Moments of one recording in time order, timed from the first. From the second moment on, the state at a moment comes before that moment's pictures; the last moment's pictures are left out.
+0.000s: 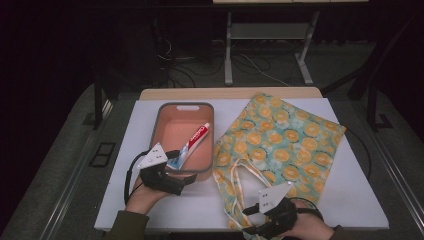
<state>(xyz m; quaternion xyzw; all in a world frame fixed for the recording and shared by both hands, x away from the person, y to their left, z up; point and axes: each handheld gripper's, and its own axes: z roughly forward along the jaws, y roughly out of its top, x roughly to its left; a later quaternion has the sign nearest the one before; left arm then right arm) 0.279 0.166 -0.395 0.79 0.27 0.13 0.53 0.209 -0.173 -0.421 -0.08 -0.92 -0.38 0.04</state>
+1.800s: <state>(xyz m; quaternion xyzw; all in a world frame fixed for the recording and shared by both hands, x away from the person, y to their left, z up) 0.278 0.166 -0.395 0.79 0.28 0.13 0.53 0.372 -0.322 -0.422 -0.38 -0.82 -0.40 -0.13</state>
